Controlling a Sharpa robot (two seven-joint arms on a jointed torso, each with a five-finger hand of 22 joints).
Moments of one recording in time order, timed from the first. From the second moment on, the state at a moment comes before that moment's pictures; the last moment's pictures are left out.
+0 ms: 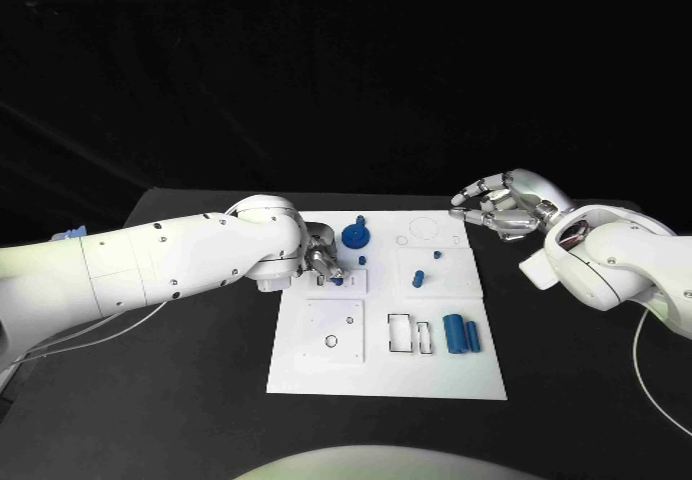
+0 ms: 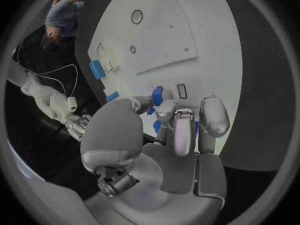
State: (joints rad) left arm 1.25 -0.71 -0.06 1.46 -1.12 0.17 -0.60; left_hand 1.12 -0.15 0.73 0.27 0.05 0.82 0.05 0.89 0.77 1.30 -0.04 1.22 1.03 1.47 -0.08 1.52 1.31 0.10 1.32 0.03 1.36 1.09; right arm 1.32 -0.87 -0.13 1.52 -0.77 -0.38 0.06; right_hand 1.24 -0.12 0.36 0.14 0.16 0.78 0.17 0.31 0.44 1.26 0.09 1.30 1.22 1.47 0.02 1.48 1.31 0.05 1.43 0.12 1.32 1.31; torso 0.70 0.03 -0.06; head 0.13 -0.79
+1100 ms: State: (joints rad) left arm 1.25 -0.71 -0.06 1.46 -1.14 0.19 -0.60; left_hand 1.06 -0.14 0.73 0.21 0.05 0.83 0.04 0.89 0.80 1.30 -0.04 1.22 1.02 1.46 -0.09 1.52 1.31 0.10 1.32 0.02 1.36 1.10; right arm 1.32 -0.87 -0.13 1.52 -0.77 -0.38 0.06; right_hand 1.24 -0.12 0.35 0.15 0.16 0.78 0.18 0.32 0.44 1.26 0.09 1.30 1.22 1.46 0.02 1.48 1.31 0.05 1.43 0.11 1.32 1.31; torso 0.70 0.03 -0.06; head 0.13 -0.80
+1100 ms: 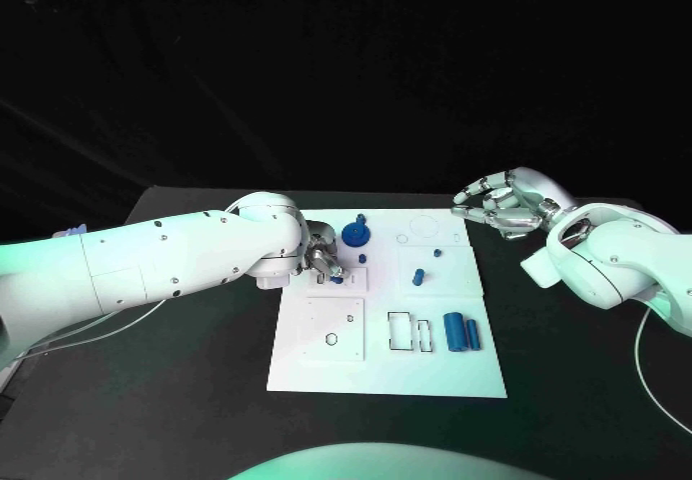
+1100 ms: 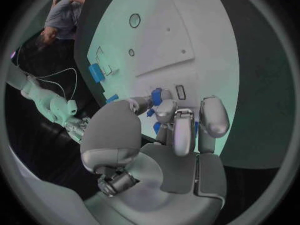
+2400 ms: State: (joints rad) left arm 1.25 -0.71 -0.06 1.44 -1.13 0.21 -0.60; left_hand 1.00 -0.14 0.57 0.29 0.05 0.87 0.02 0.89 0.80 1.30 -0.04 1.22 1.02 1.47 -0.09 1.52 1.31 0.10 1.32 0.02 1.36 1.10; right arm 1.32 -0.87 -0.13 1.52 -0.75 -0.38 0.06; right_hand 1.22 -0.12 0.34 0.17 0.16 0.77 0.17 0.34 0.44 1.26 0.09 1.30 1.20 1.47 0.01 1.48 1.31 0.05 1.42 0.12 1.30 1.31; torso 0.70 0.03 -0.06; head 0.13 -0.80
